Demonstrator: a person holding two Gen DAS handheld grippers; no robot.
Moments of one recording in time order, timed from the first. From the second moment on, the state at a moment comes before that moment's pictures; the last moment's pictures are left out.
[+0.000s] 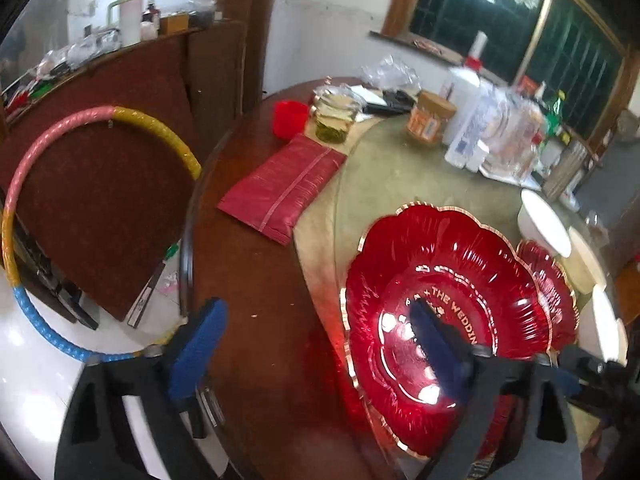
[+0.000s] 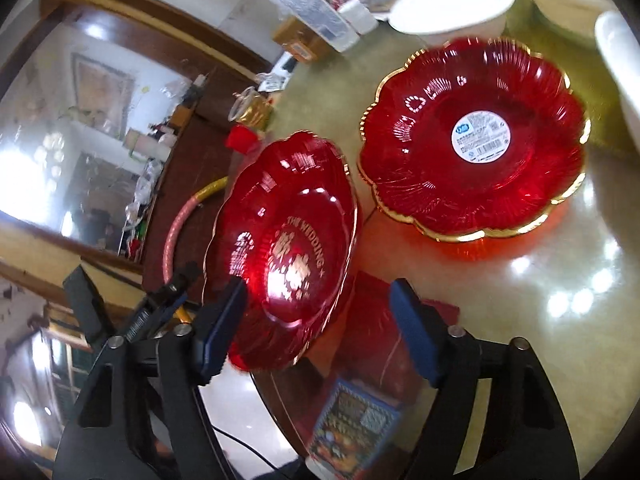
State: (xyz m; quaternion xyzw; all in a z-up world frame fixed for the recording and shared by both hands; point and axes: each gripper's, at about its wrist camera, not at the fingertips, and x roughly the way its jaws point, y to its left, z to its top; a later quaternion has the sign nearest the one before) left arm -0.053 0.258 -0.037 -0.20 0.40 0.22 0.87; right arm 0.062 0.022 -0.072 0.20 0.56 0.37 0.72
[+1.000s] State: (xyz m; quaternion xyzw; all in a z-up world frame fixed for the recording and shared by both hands) left arm -0.033 0.263 -0.055 -0.19 0.42 0.23 0.86; right arm 0.084 0.059 -0.075 0.13 0.55 0.35 0.75
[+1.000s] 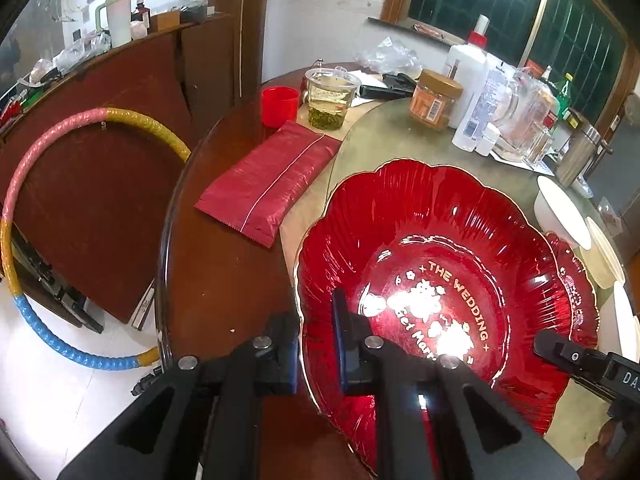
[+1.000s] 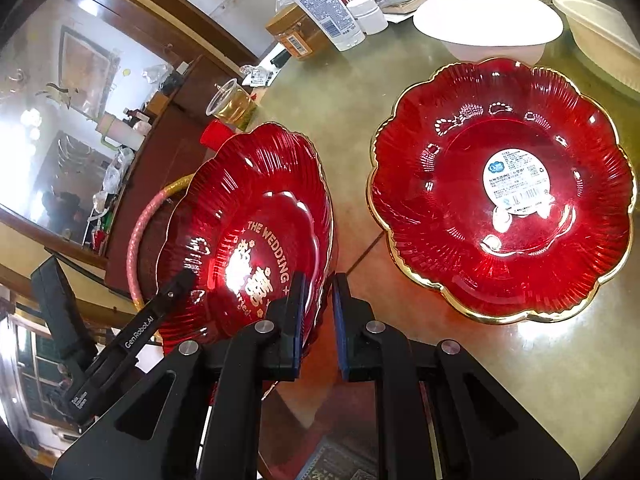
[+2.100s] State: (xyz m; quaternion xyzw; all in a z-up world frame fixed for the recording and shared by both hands) left arm 0.093 0.123 0.026 -0.13 0.39 0.10 0.91; right arm 0.101 -0.105 -0.079 0.33 0.53 0.26 0.74
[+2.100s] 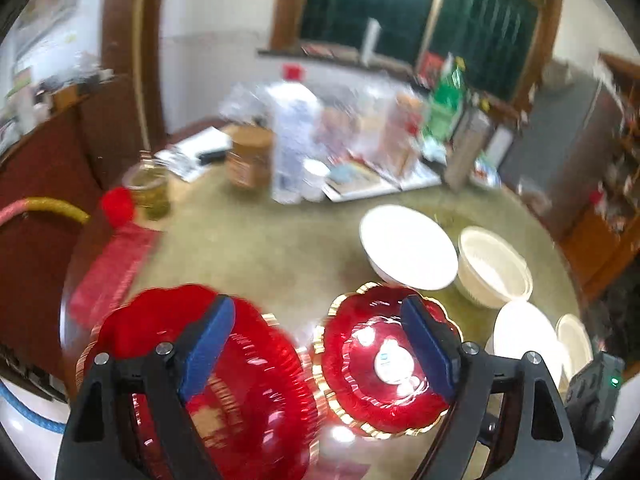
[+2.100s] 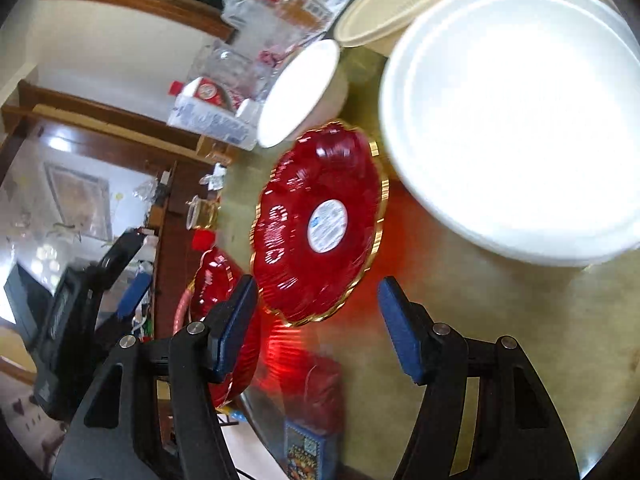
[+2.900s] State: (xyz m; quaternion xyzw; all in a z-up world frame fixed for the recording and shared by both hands) left arm 0.166 0.104 -0.062 -0.08 0.55 0.09 0.82; right arm 0.137 -0.104 -0.092 0.28 0.54 0.23 0.76
